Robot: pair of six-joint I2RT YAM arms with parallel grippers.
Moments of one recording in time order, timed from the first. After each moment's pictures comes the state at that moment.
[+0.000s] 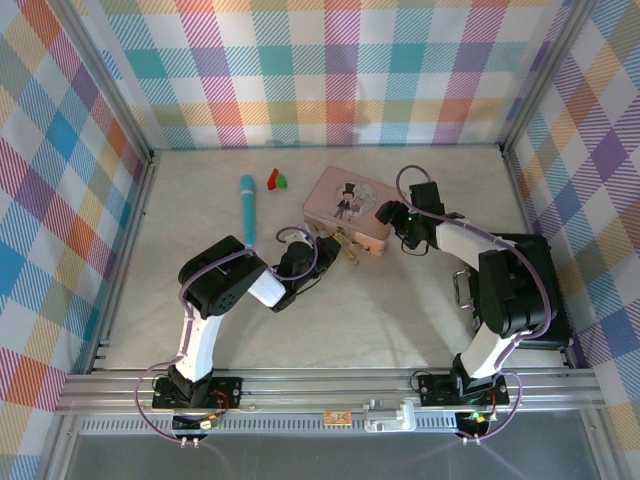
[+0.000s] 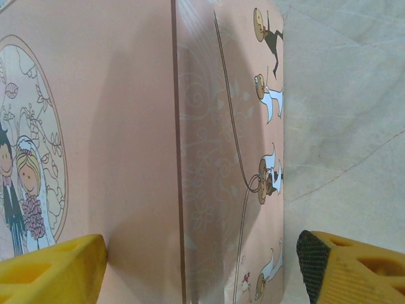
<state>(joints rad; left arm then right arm) -0.72 2.08 0.76 1.10 -0.03 -1.34 0.26 1.69 1.01 -0.20 -0.20 0.89</state>
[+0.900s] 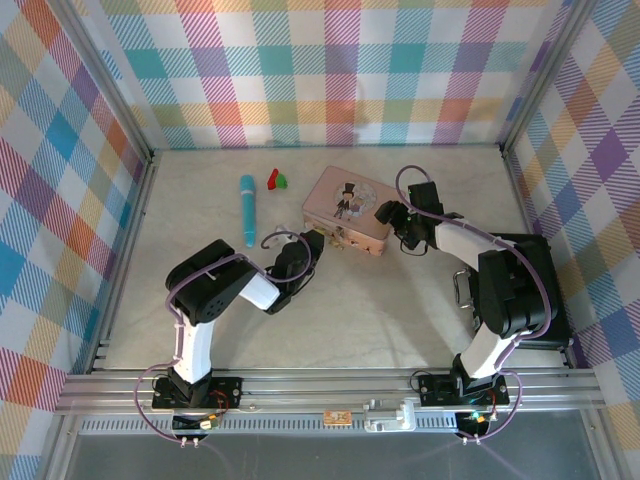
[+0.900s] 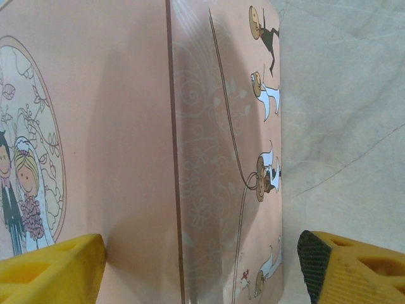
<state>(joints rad) -0.72 1.97 0.68 1.07 -0.32 -1.42 0.27 1.69 1.02 -0.21 -0.18 0.90</state>
